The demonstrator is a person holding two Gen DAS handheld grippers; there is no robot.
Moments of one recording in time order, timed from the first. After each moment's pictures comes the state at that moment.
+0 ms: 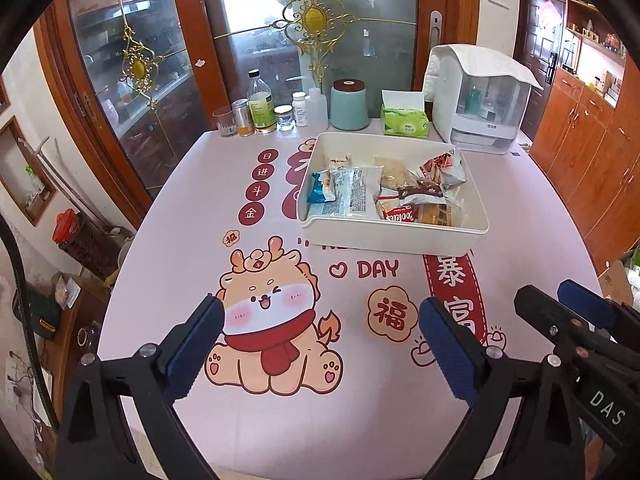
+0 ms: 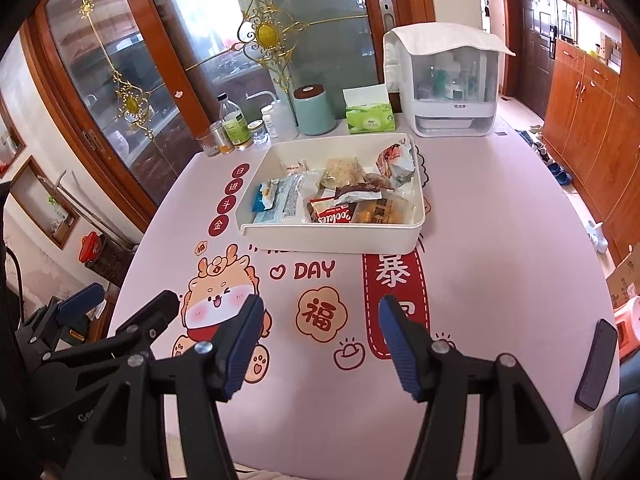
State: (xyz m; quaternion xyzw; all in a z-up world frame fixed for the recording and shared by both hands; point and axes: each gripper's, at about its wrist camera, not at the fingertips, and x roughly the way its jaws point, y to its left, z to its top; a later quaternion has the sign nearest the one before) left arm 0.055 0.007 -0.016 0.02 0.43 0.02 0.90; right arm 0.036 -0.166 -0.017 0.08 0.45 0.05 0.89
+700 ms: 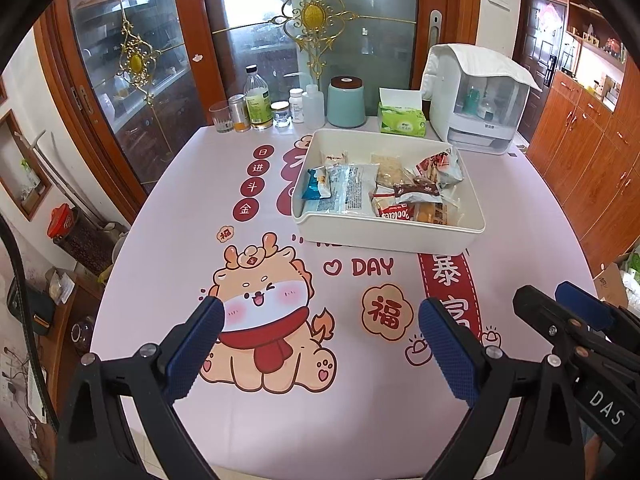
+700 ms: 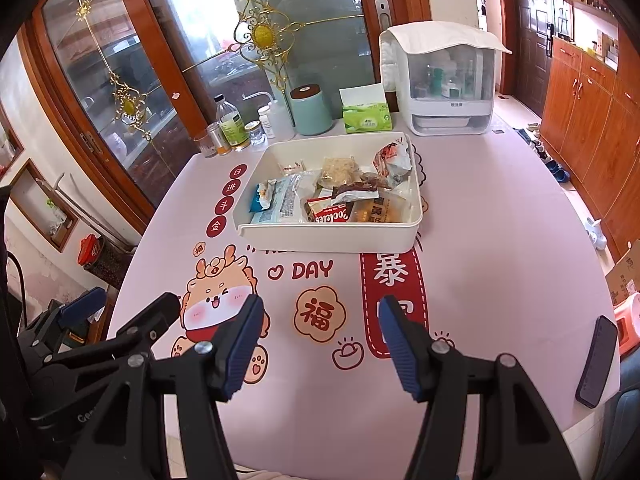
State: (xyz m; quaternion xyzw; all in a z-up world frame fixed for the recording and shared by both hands) left arm 0.056 0.007 -0.019 0.02 0.44 0.01 0.90; right arm 0.035 -0.168 -0.019 0.09 0.45 0.05 0.89
